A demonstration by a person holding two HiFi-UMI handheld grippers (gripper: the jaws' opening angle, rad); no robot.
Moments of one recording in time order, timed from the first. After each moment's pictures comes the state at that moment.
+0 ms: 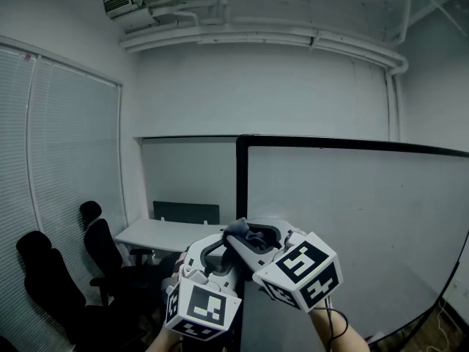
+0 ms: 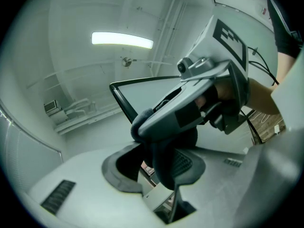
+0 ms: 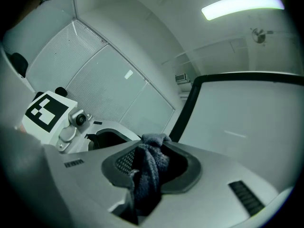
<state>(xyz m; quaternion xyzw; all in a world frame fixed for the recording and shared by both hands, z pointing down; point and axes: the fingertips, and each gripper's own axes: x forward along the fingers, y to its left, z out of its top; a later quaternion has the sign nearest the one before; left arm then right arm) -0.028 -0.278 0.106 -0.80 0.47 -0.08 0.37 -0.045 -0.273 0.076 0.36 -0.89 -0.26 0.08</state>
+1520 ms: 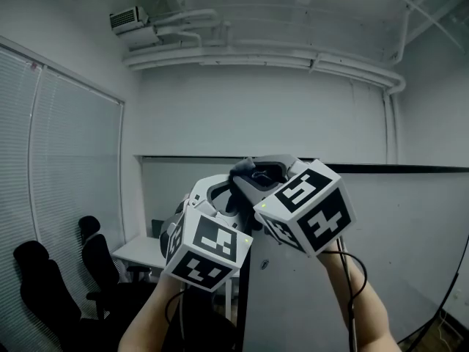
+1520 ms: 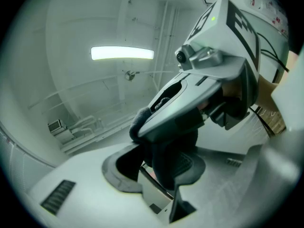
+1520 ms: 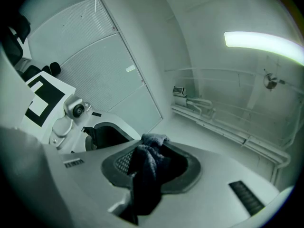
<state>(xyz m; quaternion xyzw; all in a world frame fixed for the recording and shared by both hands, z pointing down) -0.024 -0.283 -0.048 -0.76 0.48 -0.04 0.44 -0.043 -0.271 -0.076 0.43 -0.81 -0.39 0.10</state>
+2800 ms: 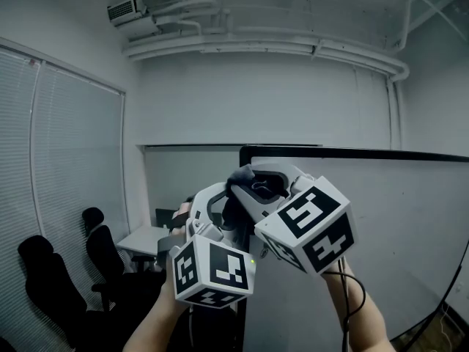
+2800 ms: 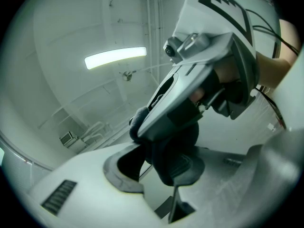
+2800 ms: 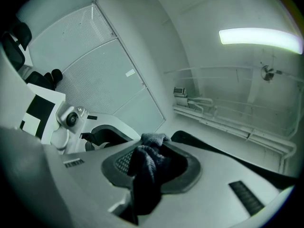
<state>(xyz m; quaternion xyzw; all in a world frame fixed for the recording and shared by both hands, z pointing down) -0.029 -0.271 -0.012 -0.69 0.52 -0.08 0.49 -0.044 -0.257 -0.038 0.41 -0.83 -0.37 0.08</state>
